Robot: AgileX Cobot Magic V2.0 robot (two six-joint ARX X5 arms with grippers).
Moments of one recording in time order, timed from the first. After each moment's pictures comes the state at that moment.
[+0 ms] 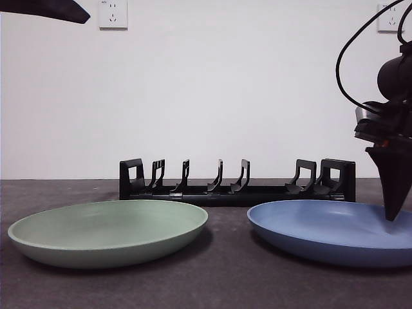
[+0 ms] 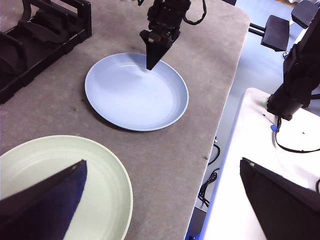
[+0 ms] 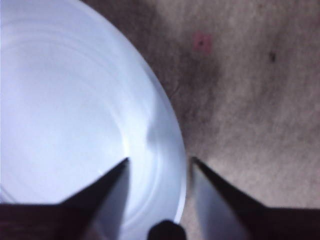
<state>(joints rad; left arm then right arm) -0.47 0.89 0.92 -0.72 0.62 0.24 0.08 1.71 1.09 -0.86 -0.26 -0.06</state>
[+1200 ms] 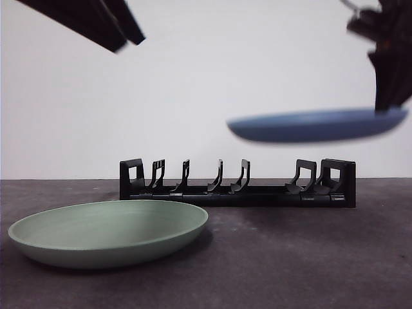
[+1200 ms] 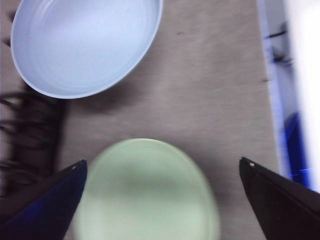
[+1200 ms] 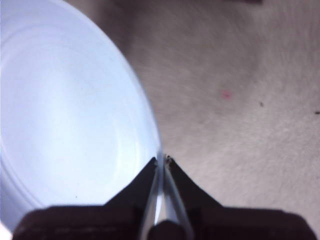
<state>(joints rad) -0.92 1.02 0.92 -0.64 0.01 0.68 0.08 1.59 1.47 -1.20 -0.34 -0.08</state>
